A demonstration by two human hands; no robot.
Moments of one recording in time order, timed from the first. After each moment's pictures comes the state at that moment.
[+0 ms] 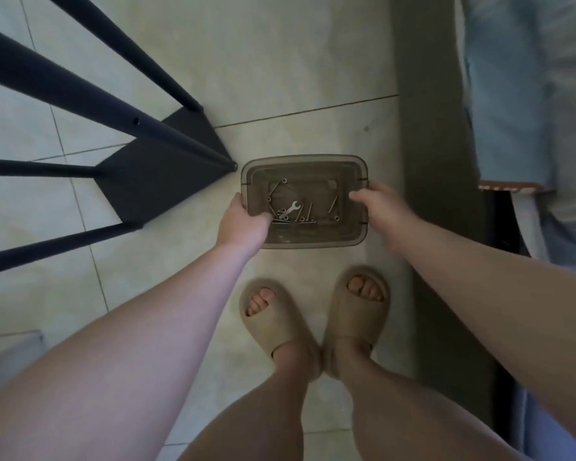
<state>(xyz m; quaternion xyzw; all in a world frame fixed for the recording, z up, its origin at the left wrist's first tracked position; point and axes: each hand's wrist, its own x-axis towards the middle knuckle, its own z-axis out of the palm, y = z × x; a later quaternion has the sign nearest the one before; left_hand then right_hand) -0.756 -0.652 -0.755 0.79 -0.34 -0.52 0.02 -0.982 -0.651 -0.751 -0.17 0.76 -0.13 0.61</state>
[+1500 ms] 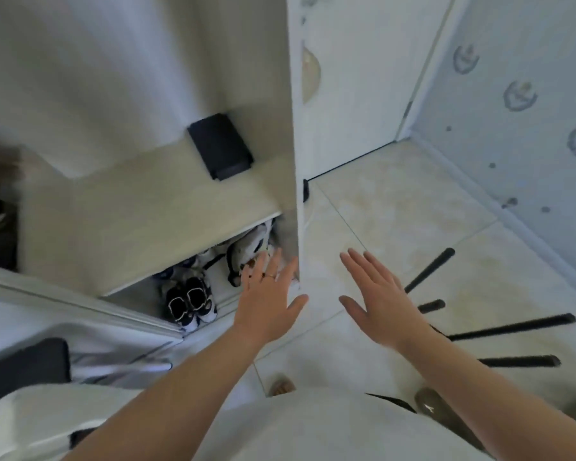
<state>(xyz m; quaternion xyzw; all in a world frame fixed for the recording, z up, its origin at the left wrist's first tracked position) -0.377 -0.236 -0.089 0.93 -0.33 -0.13 0.07 -0.502 -0.439 -0.044 -0.97 0.10 0.08 0.22</state>
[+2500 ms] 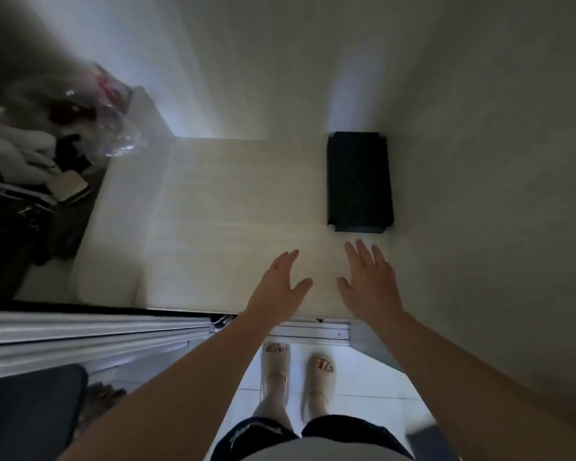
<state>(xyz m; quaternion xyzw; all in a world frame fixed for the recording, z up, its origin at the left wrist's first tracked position) -0.047 -0.148 -0.154 0.89 0.06 -0.24 0.39 -0.030 -0.343 -0.139 -0.97 -0.02 0.24 0.11</state>
